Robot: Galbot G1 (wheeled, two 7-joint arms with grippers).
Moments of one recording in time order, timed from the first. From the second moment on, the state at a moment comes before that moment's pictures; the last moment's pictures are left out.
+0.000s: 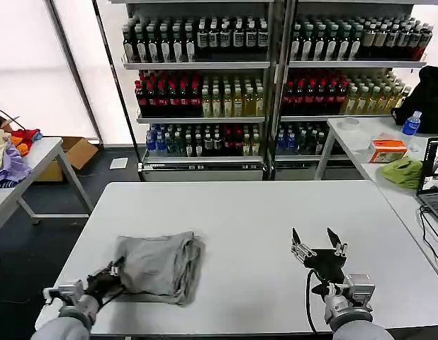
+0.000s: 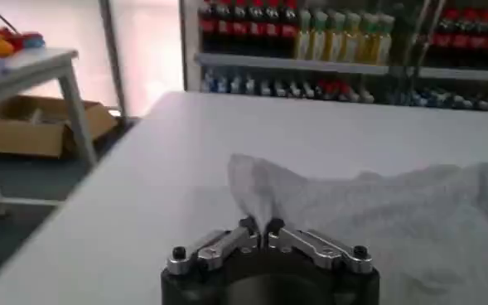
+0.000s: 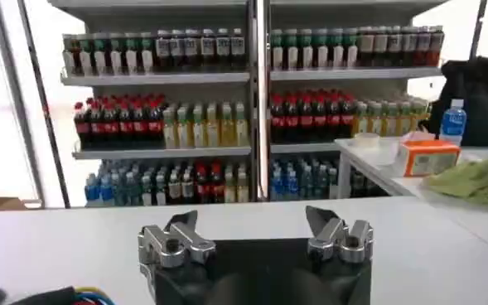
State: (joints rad) left arm 1.45 -1.19 -0.73 -1.97 -0.46 0.52 -0.02; right arm -1.45 1.20 0.43 2.34 0.41 -0.50 0.38
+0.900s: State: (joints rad) left arm 1.47 -1.05 -0.86 -2.10 -0.44 0.52 -0.02; right arm -1.46 1.22 0.44 2.33 0.40 -0.50 0.38
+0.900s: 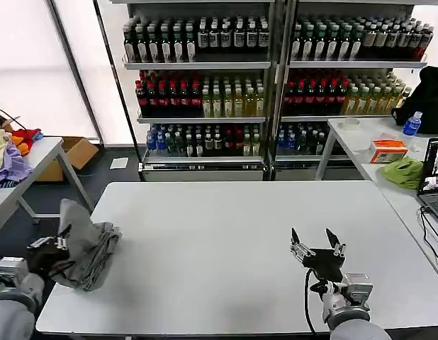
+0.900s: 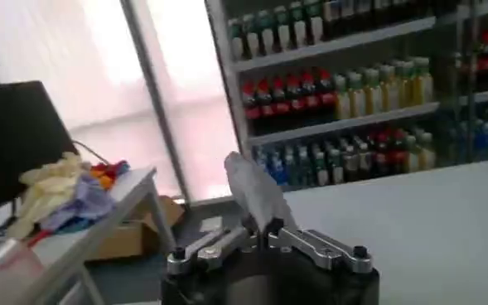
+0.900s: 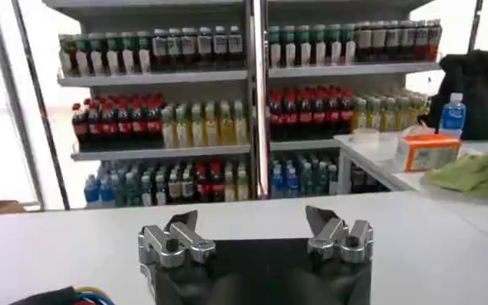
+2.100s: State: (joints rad) left arm 1.27 -1.33 -0.29 -2.09 -0.51 0.54 -0.11; right arm -1.46 1.27 0.39 2.26 0.34 -0.52 0.39
